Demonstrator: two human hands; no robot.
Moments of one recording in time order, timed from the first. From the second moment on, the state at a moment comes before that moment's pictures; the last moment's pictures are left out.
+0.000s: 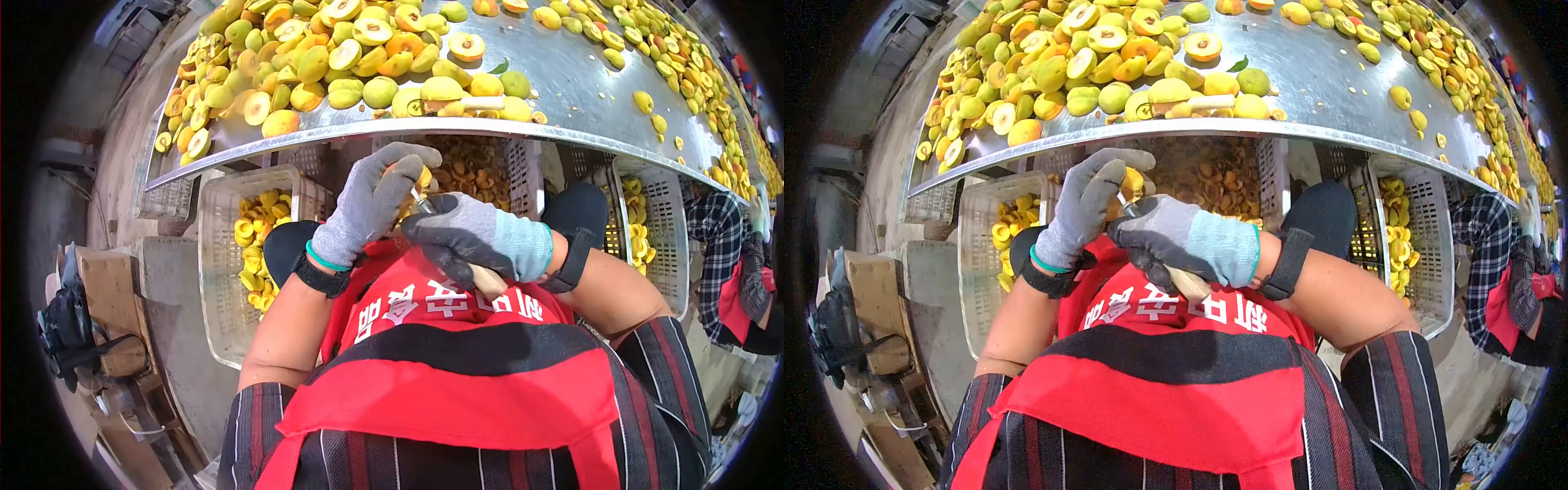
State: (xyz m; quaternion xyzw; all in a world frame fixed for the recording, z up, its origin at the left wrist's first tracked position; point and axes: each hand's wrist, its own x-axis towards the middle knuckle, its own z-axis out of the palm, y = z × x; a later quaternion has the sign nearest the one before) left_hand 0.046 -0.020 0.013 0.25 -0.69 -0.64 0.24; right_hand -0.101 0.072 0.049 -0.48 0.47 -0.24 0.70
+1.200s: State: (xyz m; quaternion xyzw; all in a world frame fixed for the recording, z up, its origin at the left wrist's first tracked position) left_hand 0.074 -0.027 -0.006 0.31 -0.50 -0.65 0.48; right_hand -0.121 0.085 0.009 -0.19 0.45 -0.48 0.73
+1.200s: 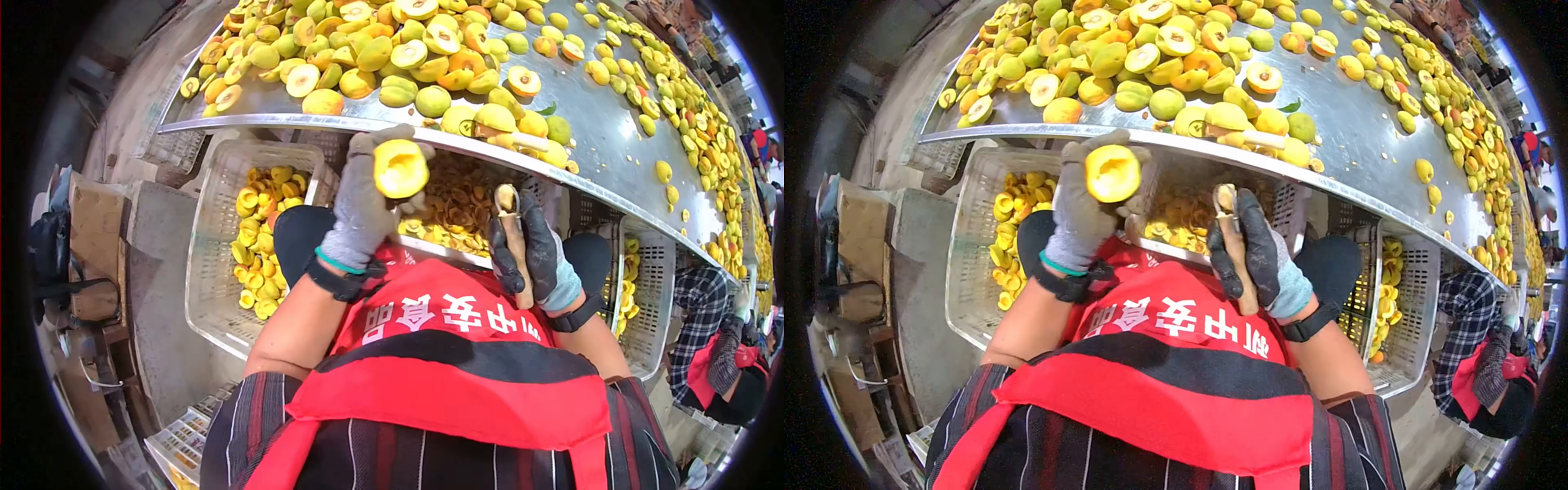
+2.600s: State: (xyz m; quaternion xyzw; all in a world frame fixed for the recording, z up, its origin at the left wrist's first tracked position) left_hand 0.064 -0.016 0.020 0.14 -0.38 -0.79 0.47; right_hand -0.090 0.055 0.061 -0.42 0.49 -0.40 0.65
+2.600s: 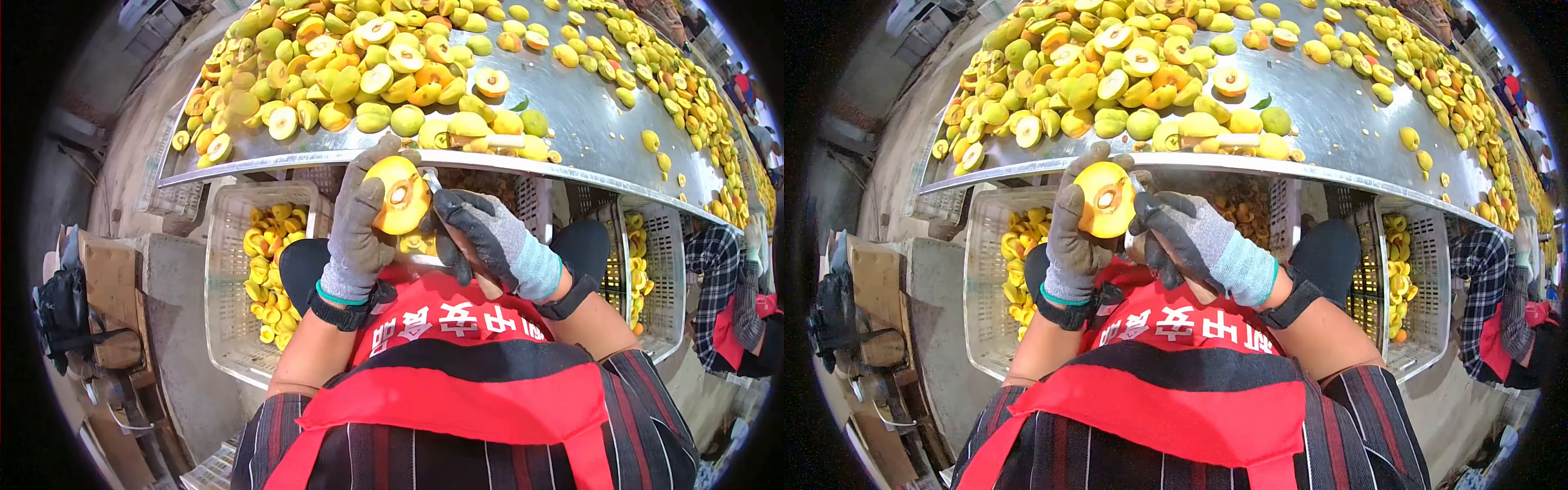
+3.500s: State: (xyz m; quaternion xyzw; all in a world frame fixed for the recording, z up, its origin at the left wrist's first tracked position) left_hand 0.074 -0.014 0.029 0.20 -0.44 -0.75 0.46; right_hand -0.105 0.061 0.026 -0.62 0.59 -0.45 0.24
